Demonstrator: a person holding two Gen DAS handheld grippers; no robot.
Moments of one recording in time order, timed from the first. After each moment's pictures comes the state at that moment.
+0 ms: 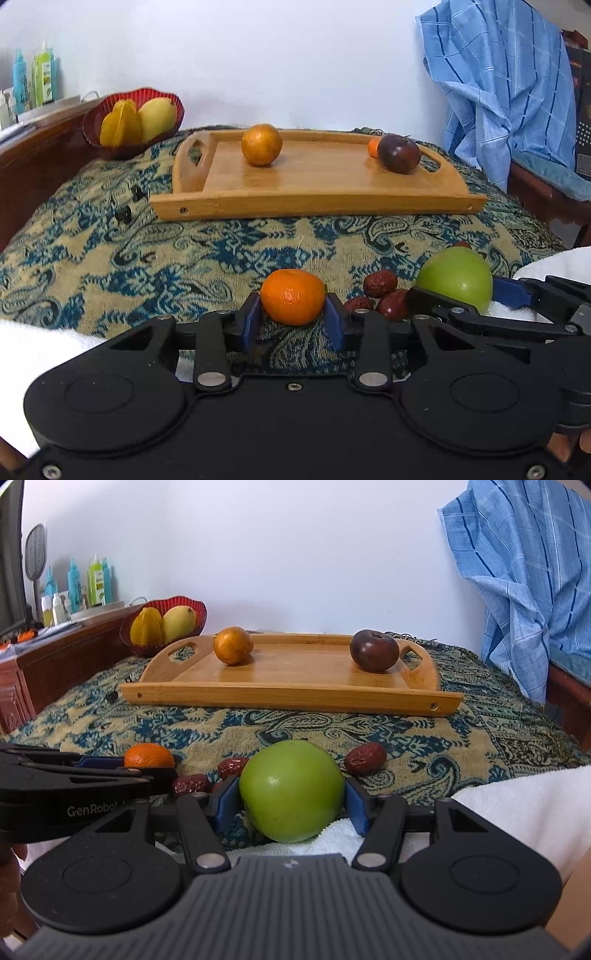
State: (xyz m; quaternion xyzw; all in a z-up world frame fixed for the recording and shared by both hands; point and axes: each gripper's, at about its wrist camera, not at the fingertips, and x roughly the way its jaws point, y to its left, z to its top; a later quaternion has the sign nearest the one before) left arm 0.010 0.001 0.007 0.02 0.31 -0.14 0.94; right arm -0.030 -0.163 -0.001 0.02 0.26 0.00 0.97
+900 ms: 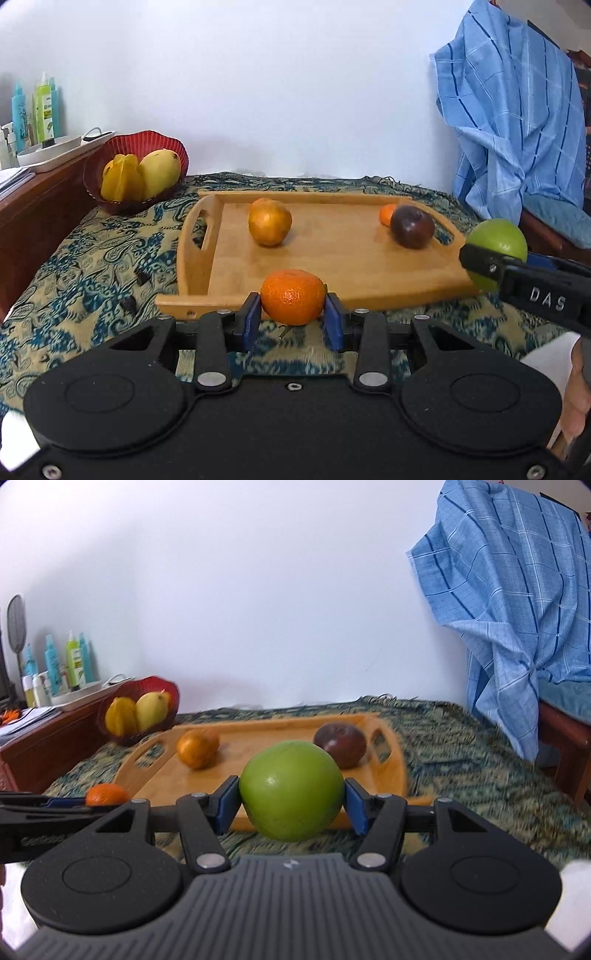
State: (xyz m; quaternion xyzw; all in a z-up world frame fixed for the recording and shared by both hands) left arm 0.069 -0.005 0.065 0.00 0.28 -0.13 0.95; right arm 0.021 -0.217 0.060 0.06 0.18 -0.02 0.98
